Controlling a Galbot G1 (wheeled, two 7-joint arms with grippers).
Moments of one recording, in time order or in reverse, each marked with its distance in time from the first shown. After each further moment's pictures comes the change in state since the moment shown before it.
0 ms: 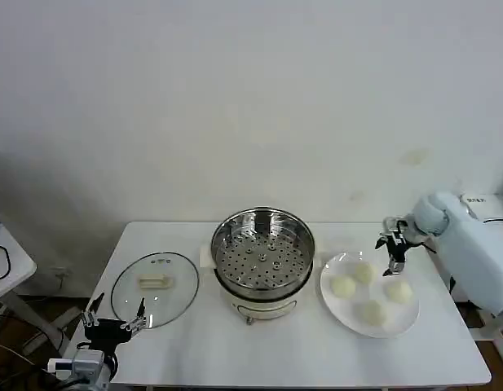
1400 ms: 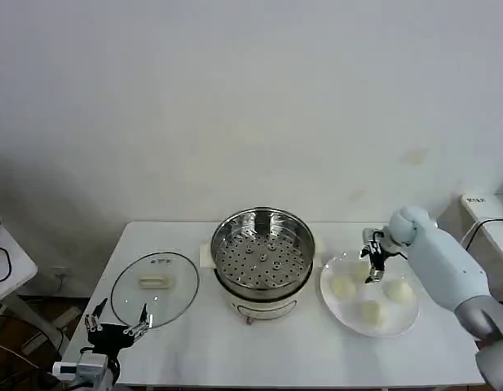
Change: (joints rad) left arm 0.008 -0.004 0.007 0.022 0.012 -0.005 -0.001; right arm -0.016 0.121 0.026 -0.178 -0.048 0.015 0.101
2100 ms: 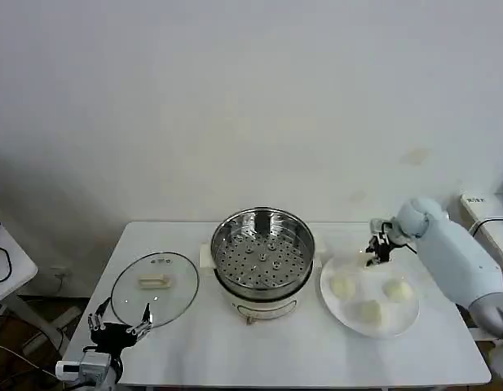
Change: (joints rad) left arm -0.009 -0.002 0.015 -0.004 0.001 0.000 0.002; right arm 0.110 -0.074 -0.044 0.138 0.138 -0.008 -0.019
